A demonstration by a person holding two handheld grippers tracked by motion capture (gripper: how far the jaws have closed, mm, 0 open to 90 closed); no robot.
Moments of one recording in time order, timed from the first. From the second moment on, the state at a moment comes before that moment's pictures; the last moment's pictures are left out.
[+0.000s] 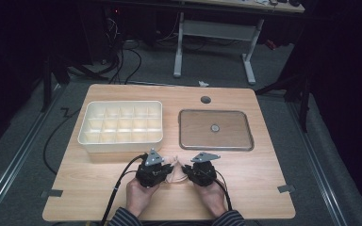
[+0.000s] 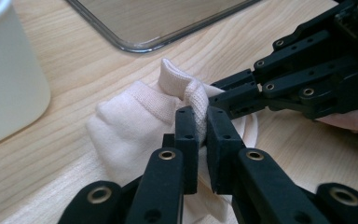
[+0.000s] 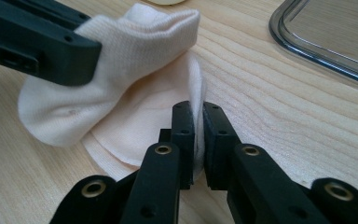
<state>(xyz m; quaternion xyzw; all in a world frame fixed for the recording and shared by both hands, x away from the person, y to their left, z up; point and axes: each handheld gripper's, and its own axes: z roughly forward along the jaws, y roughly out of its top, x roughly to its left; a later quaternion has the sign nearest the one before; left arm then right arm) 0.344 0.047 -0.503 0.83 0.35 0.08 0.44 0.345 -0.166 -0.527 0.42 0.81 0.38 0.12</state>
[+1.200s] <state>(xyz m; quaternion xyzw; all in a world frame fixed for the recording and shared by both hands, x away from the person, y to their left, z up) 0.339 0.050 -0.498 0.82 0.34 0.04 0.45 0.327 -0.175 -0.497 0.41 0.81 0.40 0.16</state>
